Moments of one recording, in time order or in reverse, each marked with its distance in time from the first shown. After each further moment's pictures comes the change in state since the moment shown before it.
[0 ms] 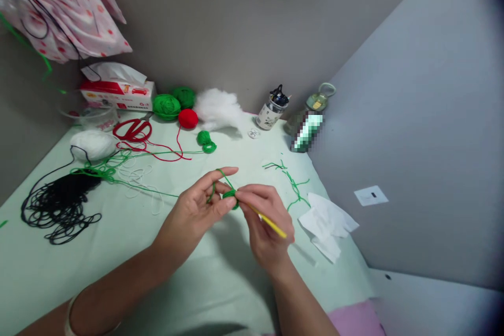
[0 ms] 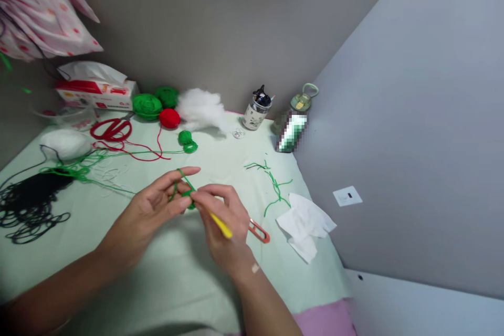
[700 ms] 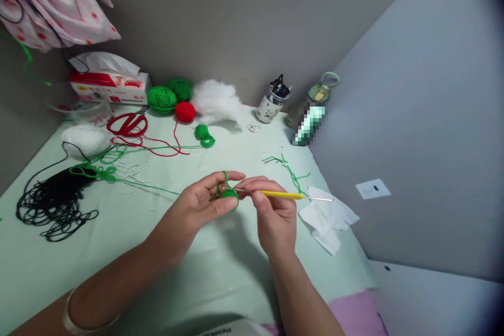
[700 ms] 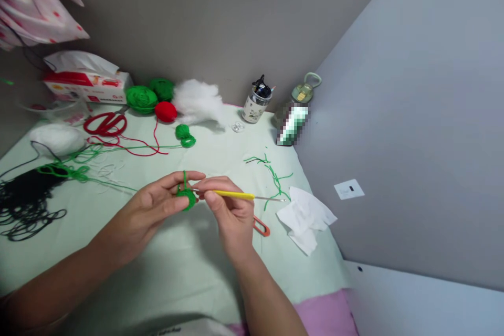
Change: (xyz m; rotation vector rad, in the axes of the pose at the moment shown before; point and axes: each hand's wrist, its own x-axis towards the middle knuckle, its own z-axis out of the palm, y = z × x) left_hand 0.003 -0.003 -0.003 -0.108 -0.174 -0.115; right_hand 0.011 0.001 0.001 0.596 0.055 0.322
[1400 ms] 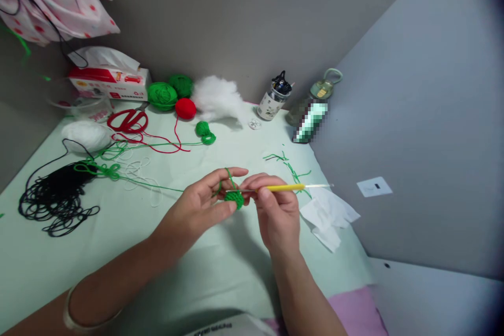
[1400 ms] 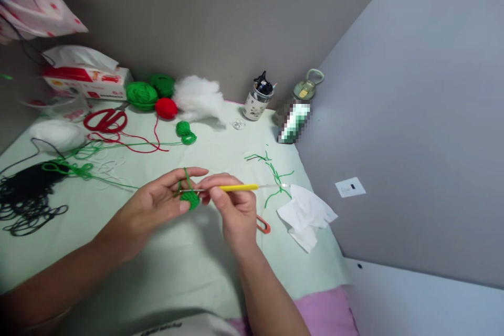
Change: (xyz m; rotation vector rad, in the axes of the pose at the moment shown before) left_hand -0.001 0.002 0.002 0.015 0.008 0.003; right_hand 0.002 -0.005 -0.001 0.064 0.000 0.075
